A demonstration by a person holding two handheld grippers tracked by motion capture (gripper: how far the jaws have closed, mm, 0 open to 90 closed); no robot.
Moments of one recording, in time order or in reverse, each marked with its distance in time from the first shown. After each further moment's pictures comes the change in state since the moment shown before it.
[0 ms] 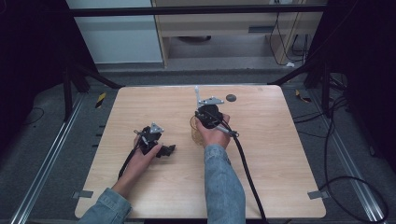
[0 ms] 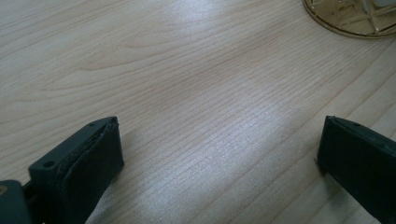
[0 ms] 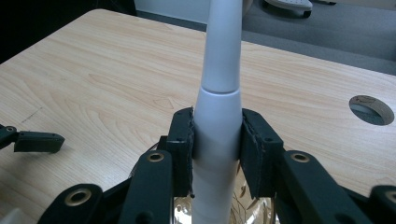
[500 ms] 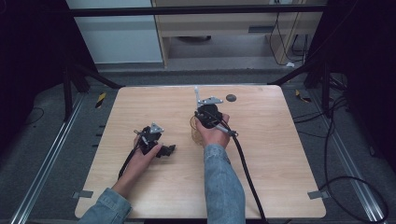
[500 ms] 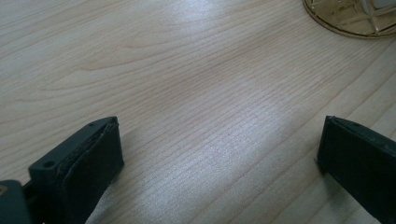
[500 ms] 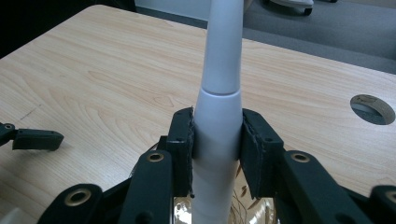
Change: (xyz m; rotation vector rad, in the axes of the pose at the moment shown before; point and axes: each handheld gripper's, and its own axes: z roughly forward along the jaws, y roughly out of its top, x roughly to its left) left arm 0.000 0.000 0.000 0.000 0.000 0.000; right arm 0.001 0.001 0.002 0.012 -0.003 -0.009
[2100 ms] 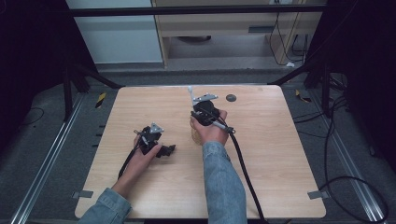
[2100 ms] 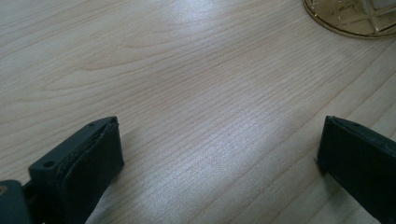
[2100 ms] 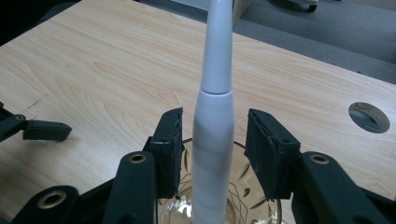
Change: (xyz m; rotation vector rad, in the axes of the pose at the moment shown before) left arm 0.000 0.000 0.000 0.000 0.000 0.000; right arm 0.009 0.015 -0.006 0.049 0.000 -0.058
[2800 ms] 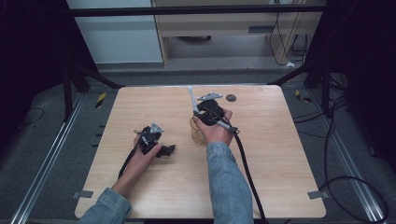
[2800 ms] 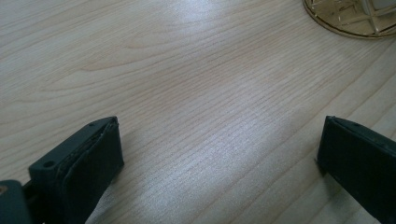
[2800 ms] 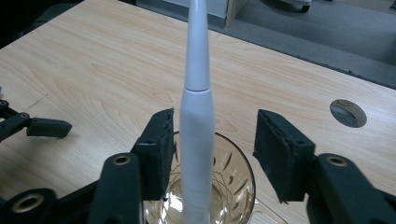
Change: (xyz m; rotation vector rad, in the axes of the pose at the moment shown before) left arm 0.000 0.000 0.000 0.001 -0.001 0.001; right arm -0.007 0.003 -0.019 0.004 -0.016 0.005
